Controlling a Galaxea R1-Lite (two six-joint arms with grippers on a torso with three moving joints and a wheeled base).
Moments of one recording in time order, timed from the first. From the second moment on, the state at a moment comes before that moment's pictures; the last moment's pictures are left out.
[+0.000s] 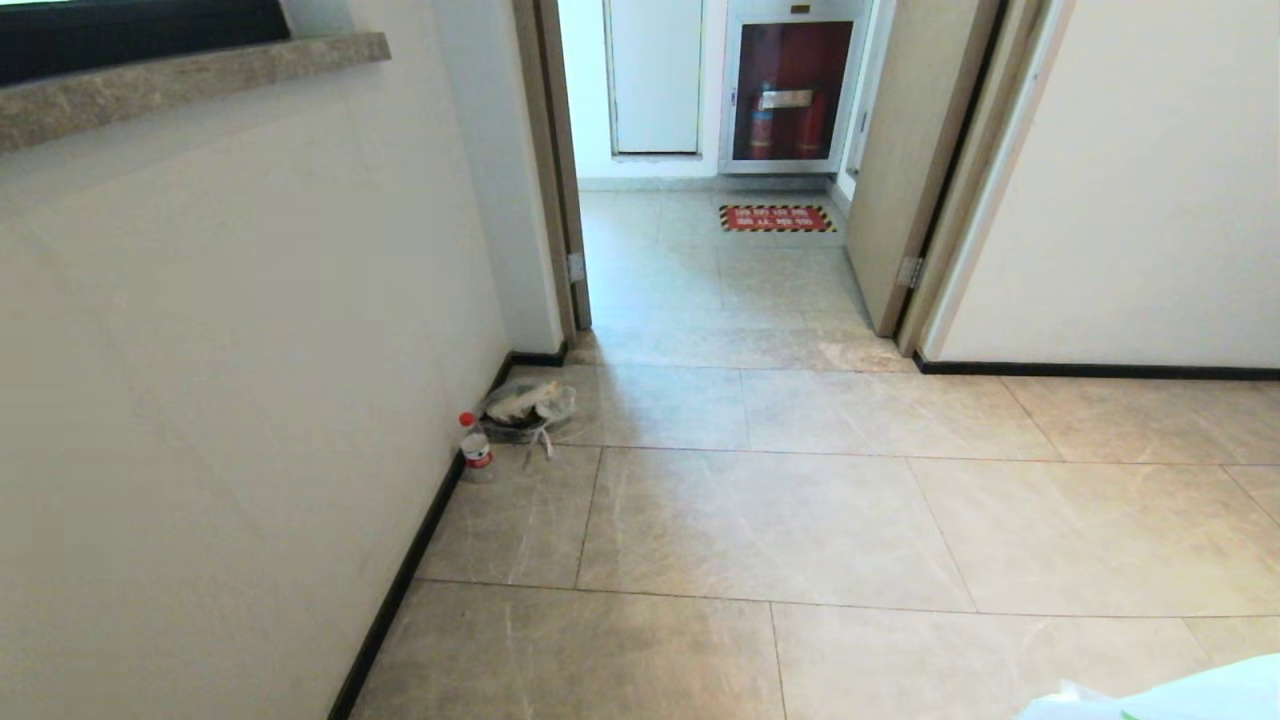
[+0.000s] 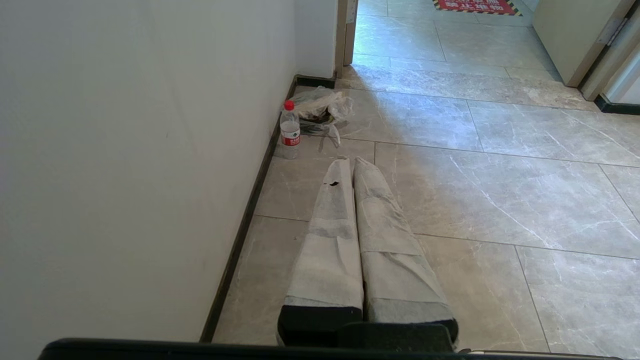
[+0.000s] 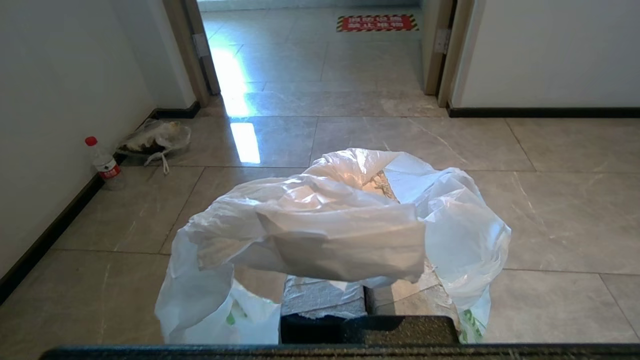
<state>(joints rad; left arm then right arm) 0.00 0.00 0.00 0.00 0.00 -0.03 0.00 0.00 0.00 -0.11 0.00 0.00</state>
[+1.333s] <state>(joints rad) 0.00 0.00 0.00 0.00 0.00 -0.03 0.00 0.00 0.00 -0.11 0.00 0.00</state>
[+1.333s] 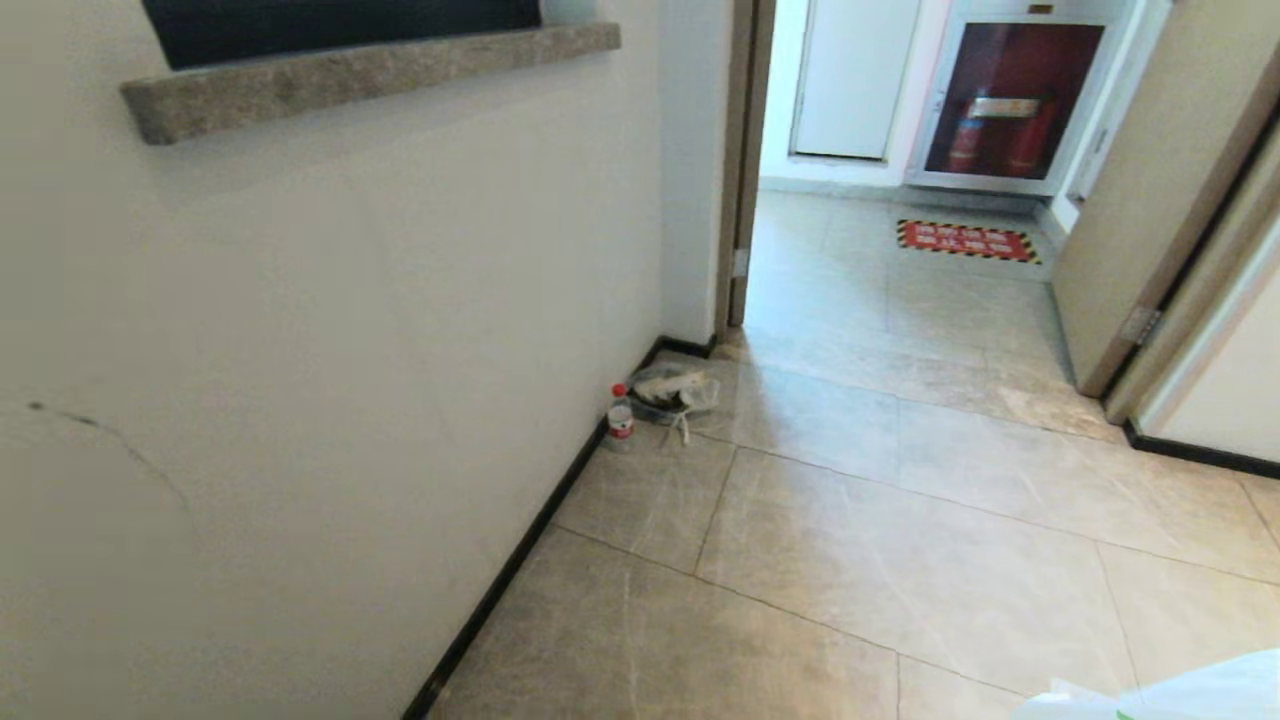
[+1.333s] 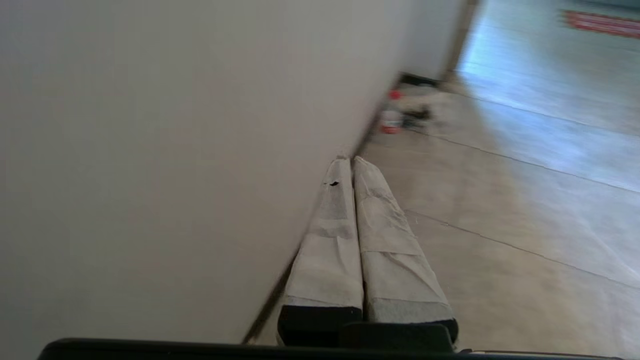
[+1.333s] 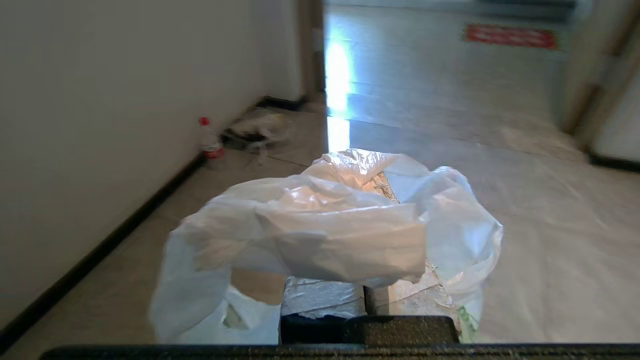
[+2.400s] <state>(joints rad) 0.00 0.00 0.00 0.00 0.00 -0.03 0.00 0.00 0.00 -0.11 0.00 0.00</state>
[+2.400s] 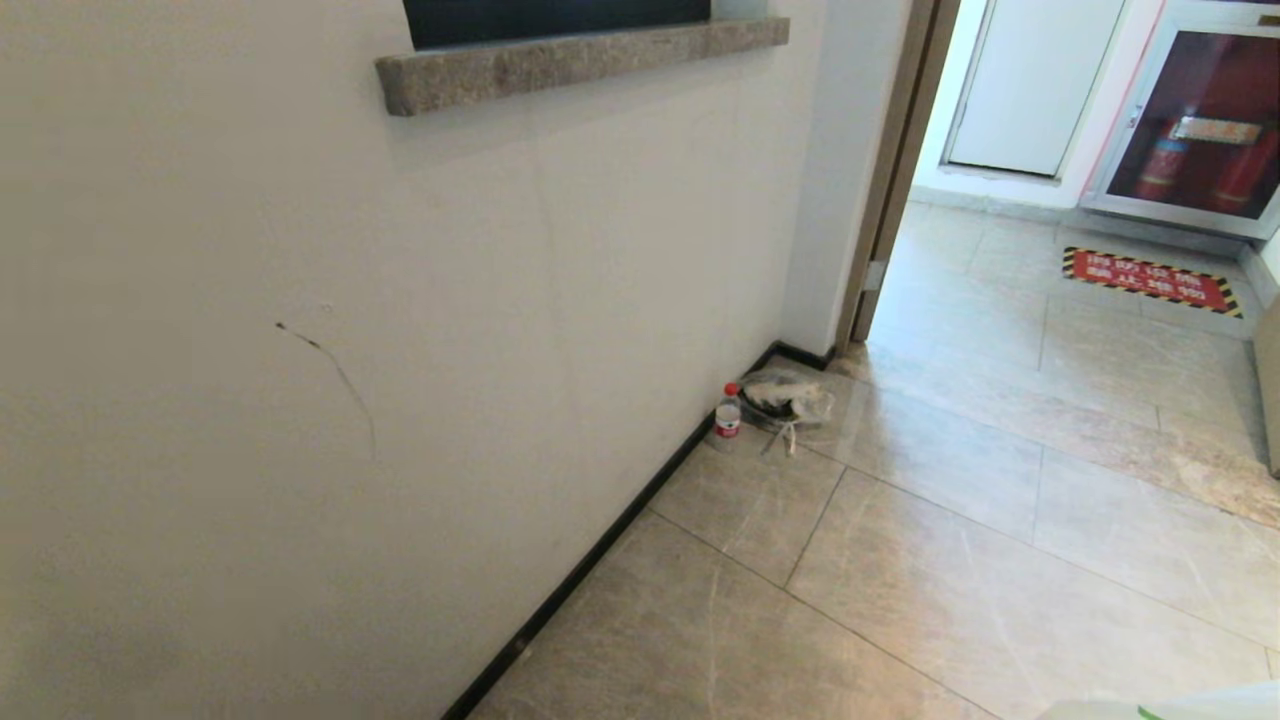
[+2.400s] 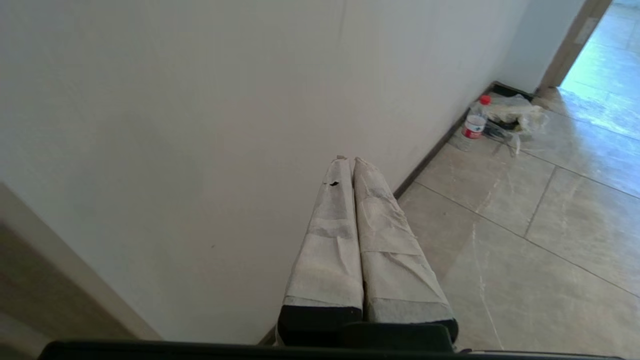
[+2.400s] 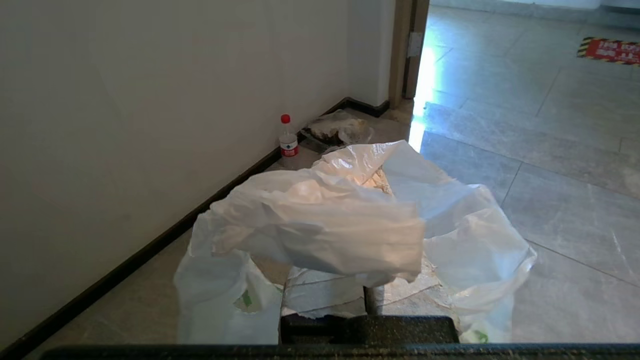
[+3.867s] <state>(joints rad) 0.00 0.00 0.00 0.00 0.00 -0.03 0.00 0.00 0.00 -0.11 0.00 0.00</state>
